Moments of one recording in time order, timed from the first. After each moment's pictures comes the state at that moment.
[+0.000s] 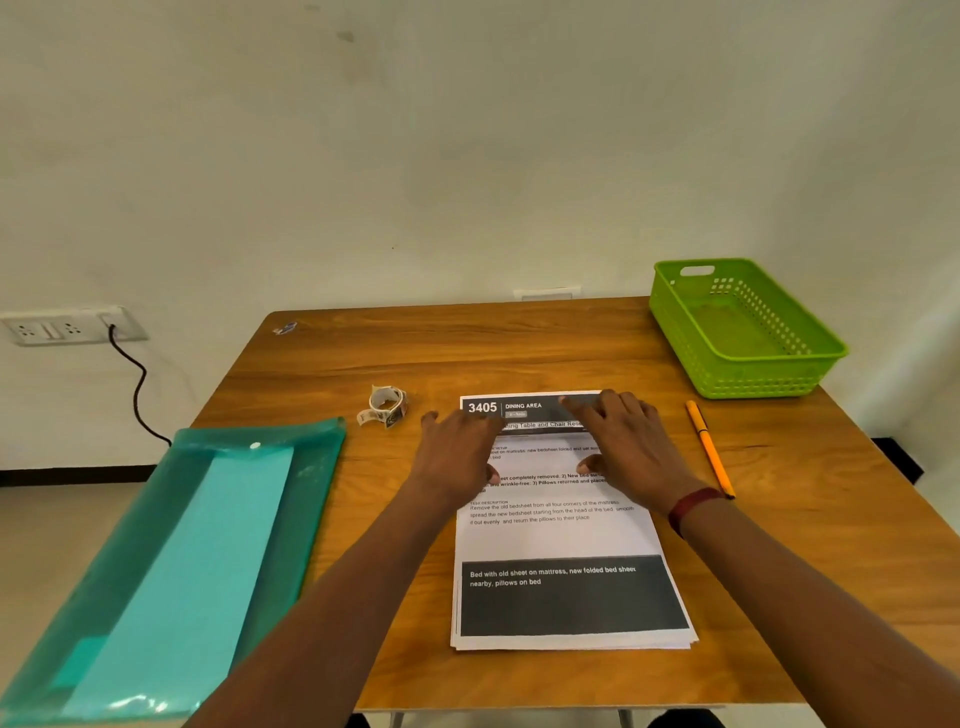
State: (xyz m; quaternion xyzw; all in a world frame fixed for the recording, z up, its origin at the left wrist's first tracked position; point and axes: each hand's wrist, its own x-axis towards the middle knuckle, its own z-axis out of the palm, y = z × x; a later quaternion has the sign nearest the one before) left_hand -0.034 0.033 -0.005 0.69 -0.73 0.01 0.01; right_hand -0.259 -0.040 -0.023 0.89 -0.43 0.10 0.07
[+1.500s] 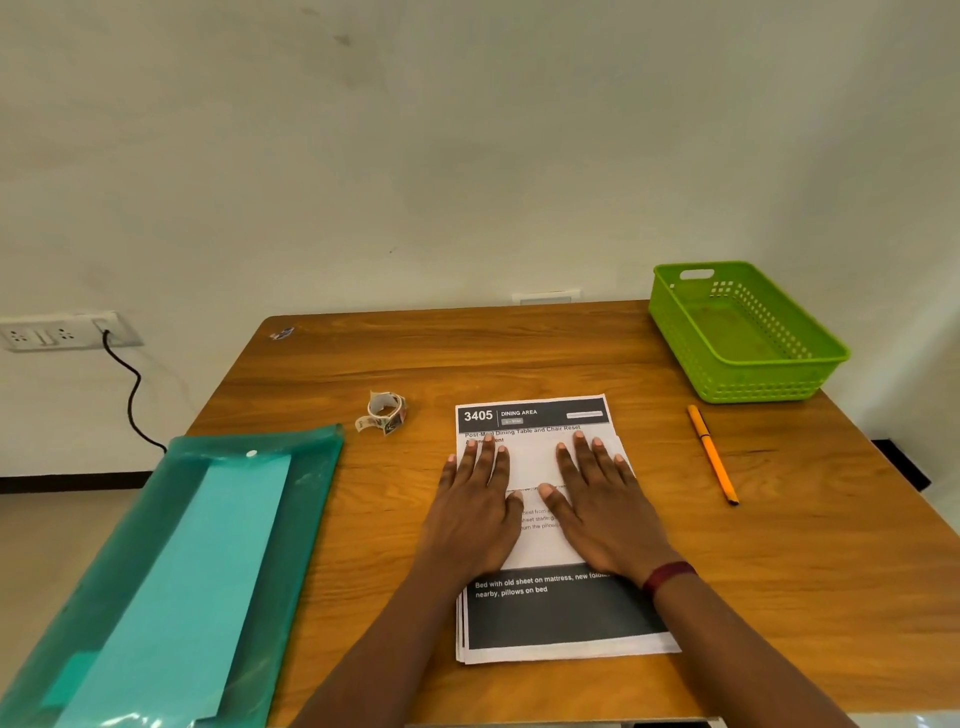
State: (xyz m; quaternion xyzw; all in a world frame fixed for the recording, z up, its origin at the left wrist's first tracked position) left_hand -0.054 0.064 -0.062 0.71 -0.70 -0.05 0.05; right_hand -0.234 0.012 -0.060 0.85 -0.51 0.03 -0.08
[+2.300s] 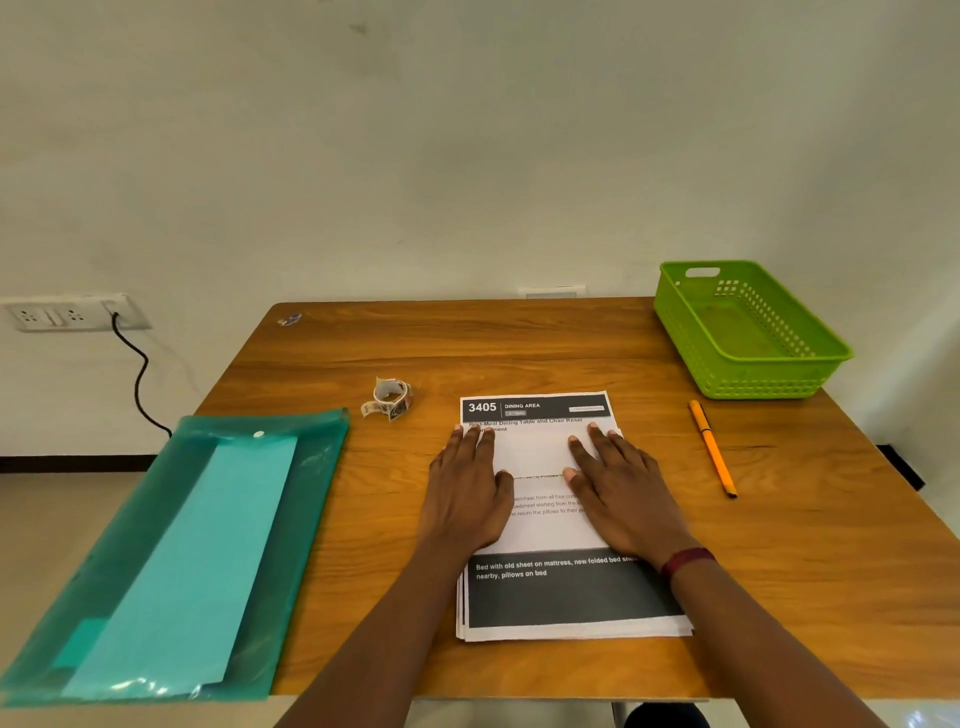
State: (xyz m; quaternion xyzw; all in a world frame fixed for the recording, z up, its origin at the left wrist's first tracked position) left_hand -0.052 0.064 -0.061 0.75 -0.63 -0.06 0.18; right_hand -0.256 0.002 -0.056 0.86 -0.51 0.05 -0.05
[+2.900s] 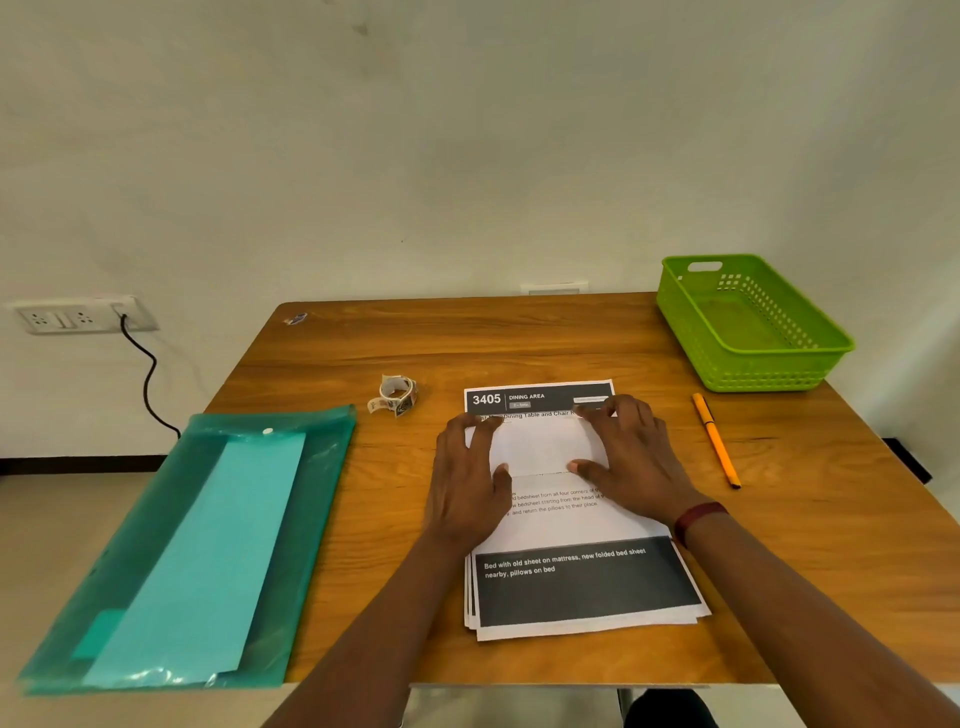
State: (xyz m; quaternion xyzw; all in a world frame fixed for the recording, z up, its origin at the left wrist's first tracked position) left_hand -0.048 0.073 -0.058 0.70 -0.63 -0.02 0.34; right_hand -0.259 -0.020 -0.037 0.87 -0.47 0.15 -0.03
